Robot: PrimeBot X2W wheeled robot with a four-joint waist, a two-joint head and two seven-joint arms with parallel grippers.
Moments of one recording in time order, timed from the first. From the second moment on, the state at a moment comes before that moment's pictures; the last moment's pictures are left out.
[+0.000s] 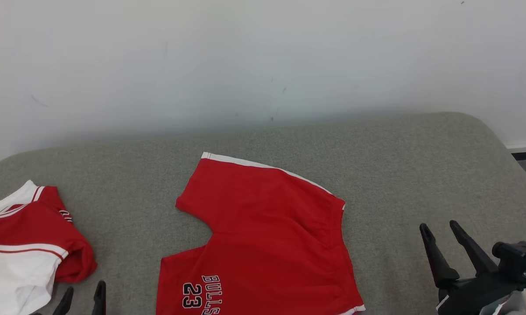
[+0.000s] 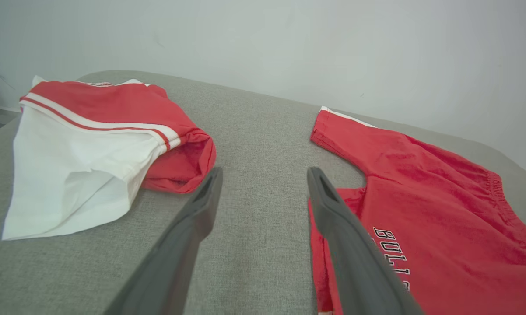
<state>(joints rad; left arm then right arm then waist) 0.05 0.44 -0.39 0.21 -0.70 0.12 -0.25 -0.08 -0.50 0.43 0.13 0.80 -0.12 -0.24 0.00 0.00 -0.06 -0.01</state>
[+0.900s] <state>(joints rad) 0.12 0.41 -0.28 0.12 -0.46 0.12 -0.15 0.00 -0.47 0.34 0.14 0.65 -0.12 -0.21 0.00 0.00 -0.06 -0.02</state>
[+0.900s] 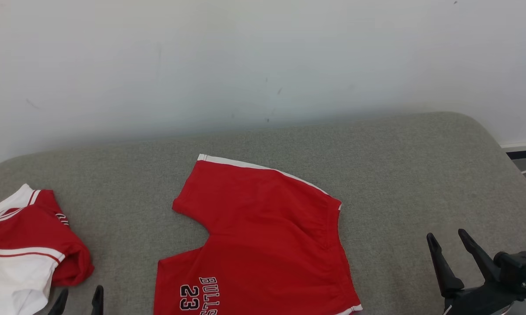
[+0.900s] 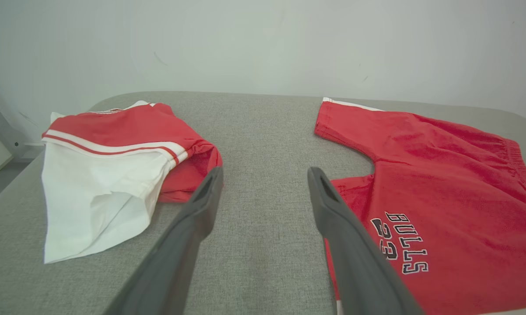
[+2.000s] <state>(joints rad) 0.14 0.38 -0.26 0.04 -0.35 0.12 -0.02 0.03 -0.44 0.29 0.11 0.60 -0.12 -0.12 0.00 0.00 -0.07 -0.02</state>
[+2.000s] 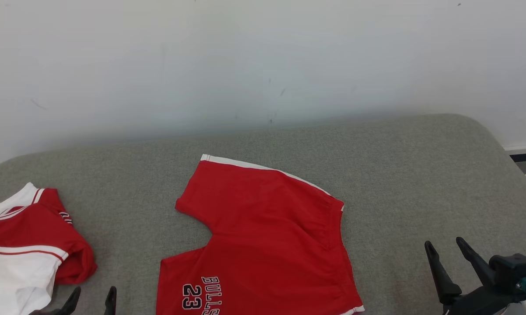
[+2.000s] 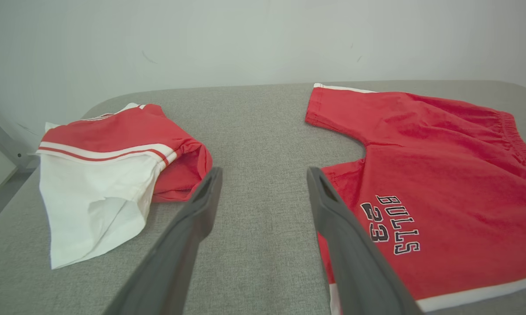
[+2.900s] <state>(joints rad) 0.16 0.34 -0.28 -0.01 -0.42 0.11 0.09 0.08 -0.41 0.33 0.04 0.62 -0.11 0.02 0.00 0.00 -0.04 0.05</state>
